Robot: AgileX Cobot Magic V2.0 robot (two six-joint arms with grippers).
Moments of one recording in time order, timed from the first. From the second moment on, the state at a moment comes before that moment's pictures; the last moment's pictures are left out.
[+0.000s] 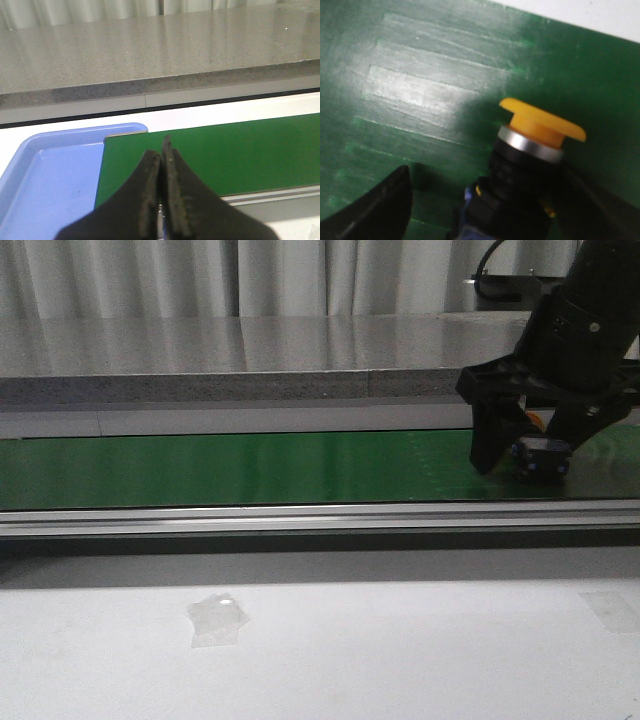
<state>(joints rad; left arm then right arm) -0.03 0.36 -0.38 -0.17 0.31 0.21 0.21 1.78 -1.23 0.10 0.66 -0.12</state>
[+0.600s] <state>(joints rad) -0.03 0.36 -0.38 -0.17 0.31 0.21 0.21 1.70 -1.26 0.06 0.76 -0.12</state>
